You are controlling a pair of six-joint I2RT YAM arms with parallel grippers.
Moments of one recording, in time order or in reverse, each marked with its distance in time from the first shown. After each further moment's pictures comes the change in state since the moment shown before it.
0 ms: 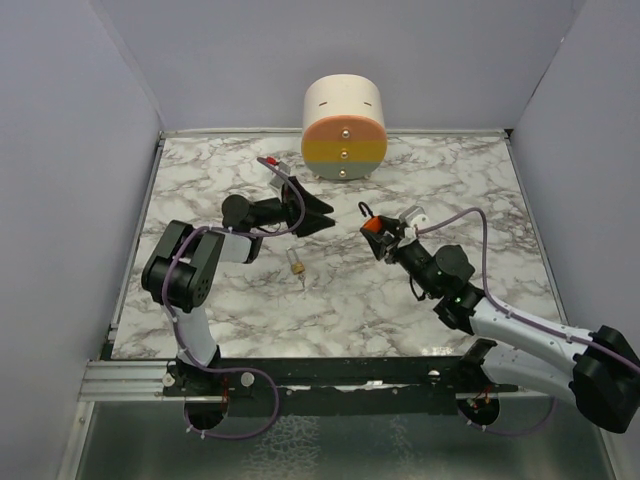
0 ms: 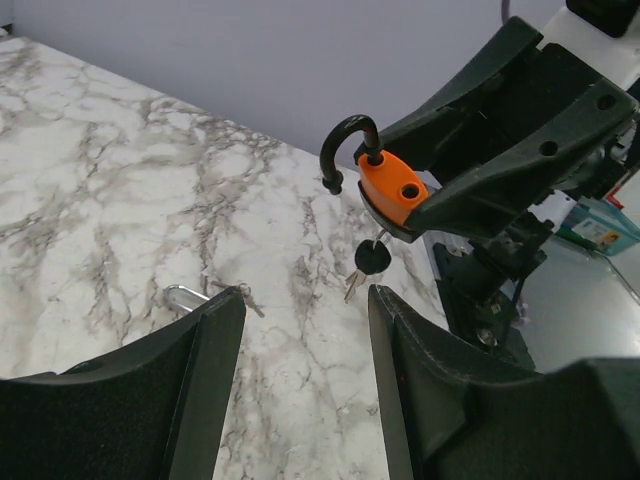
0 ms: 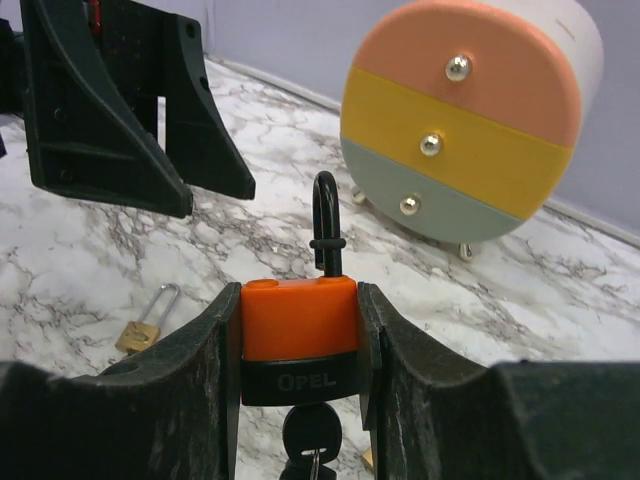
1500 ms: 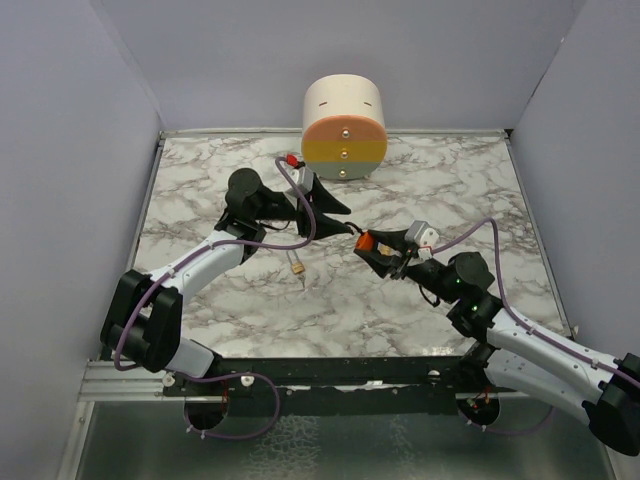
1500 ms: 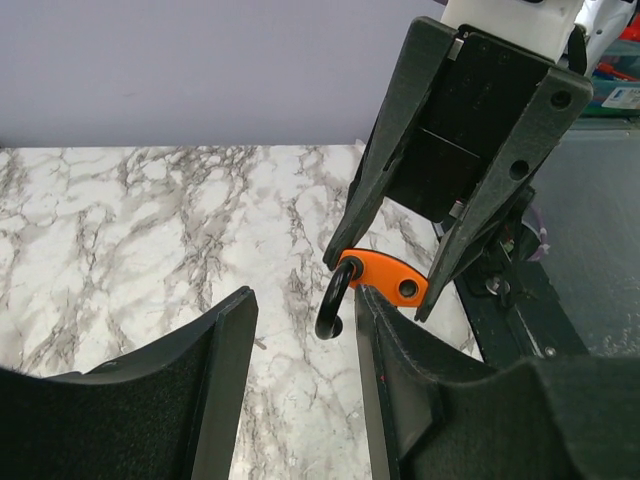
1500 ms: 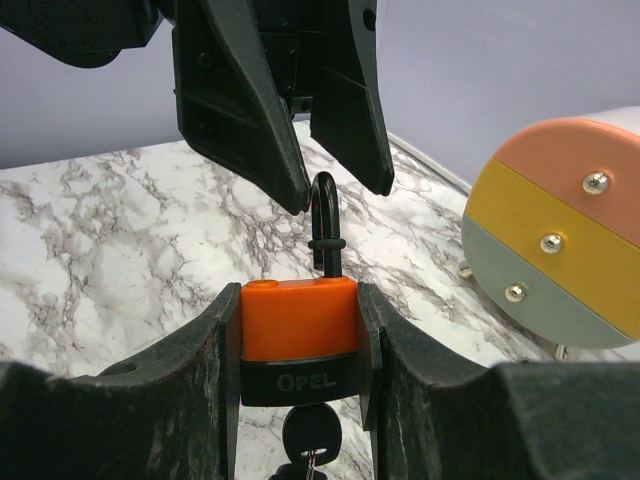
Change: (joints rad) left arm -0.162 -0.413 0.128 -0.754 0.082 0.586; right arm 0.000 -0.200 -0.002 -0.112 -0.346 -0.009
